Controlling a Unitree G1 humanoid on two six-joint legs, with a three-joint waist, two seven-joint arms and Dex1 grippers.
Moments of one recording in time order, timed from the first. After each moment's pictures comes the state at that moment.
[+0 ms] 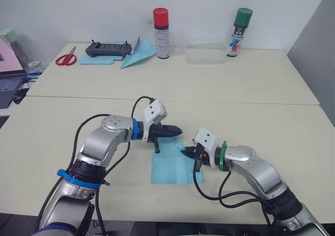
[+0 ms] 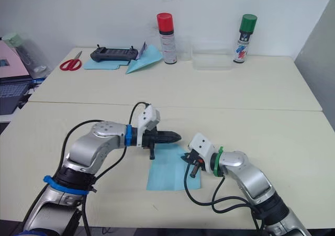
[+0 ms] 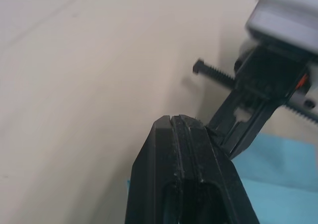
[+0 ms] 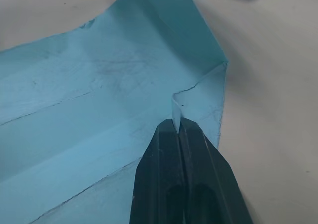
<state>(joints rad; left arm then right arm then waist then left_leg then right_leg) -0.54 0.53 -0.28 0.00 -0.29 0.59 -1.06 -0.30 -0.43 0.39 -0.27 0.20 0.65 0.69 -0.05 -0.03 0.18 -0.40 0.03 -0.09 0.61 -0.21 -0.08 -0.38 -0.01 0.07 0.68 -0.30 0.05</state>
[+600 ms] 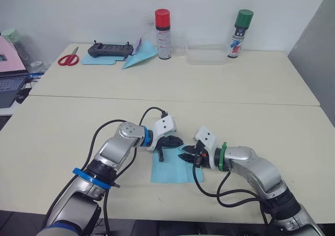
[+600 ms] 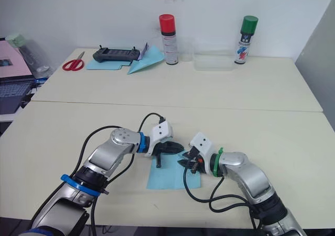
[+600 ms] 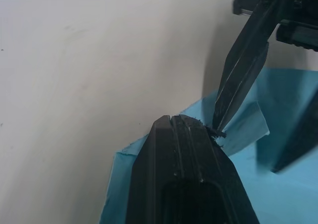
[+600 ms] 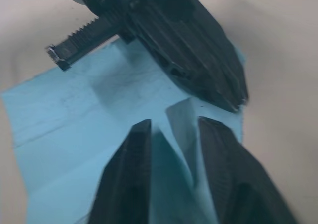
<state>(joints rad) -0.56 0.48 -0.38 0.15 -0.13 0.41 -1.06 -0.29 -0.37 0.32 -0.31 0.33 0.86 0.70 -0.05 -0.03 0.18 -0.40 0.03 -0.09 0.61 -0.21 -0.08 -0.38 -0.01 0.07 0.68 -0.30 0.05</state>
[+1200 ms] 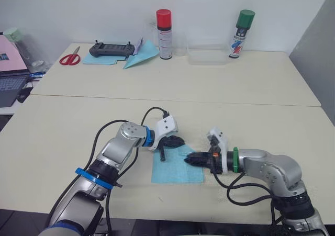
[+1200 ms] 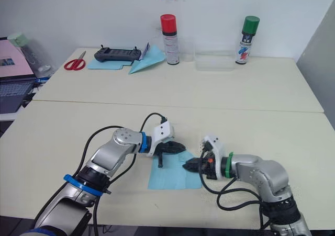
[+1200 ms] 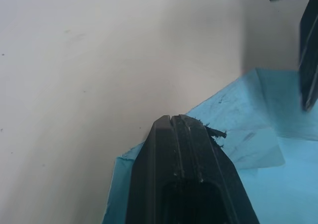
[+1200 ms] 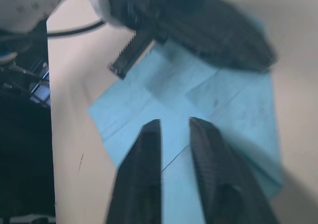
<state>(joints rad) -0.56 0.47 -0.38 0.16 -0.11 0.39 -1.06 -0.28 -0.44 0.05 -0.40 0.67 1.16 0.71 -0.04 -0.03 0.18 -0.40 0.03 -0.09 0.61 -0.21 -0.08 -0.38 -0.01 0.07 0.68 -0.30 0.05</state>
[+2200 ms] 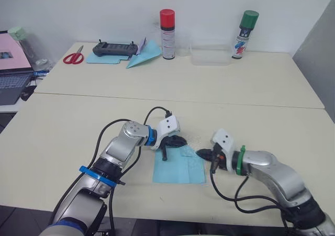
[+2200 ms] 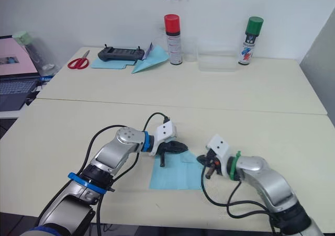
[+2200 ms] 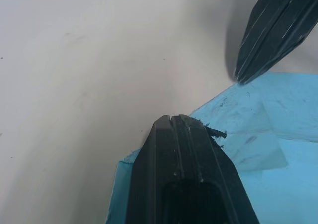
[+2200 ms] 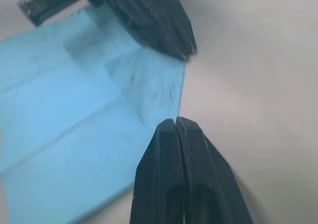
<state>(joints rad) -0.59 0.44 -0.39 0.21 -0.10 0.36 -1.08 -0.16 -0.60 0.25 -0.40 0.34 0.76 0.68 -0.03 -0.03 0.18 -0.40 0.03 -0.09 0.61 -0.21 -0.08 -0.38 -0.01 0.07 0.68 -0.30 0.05</state>
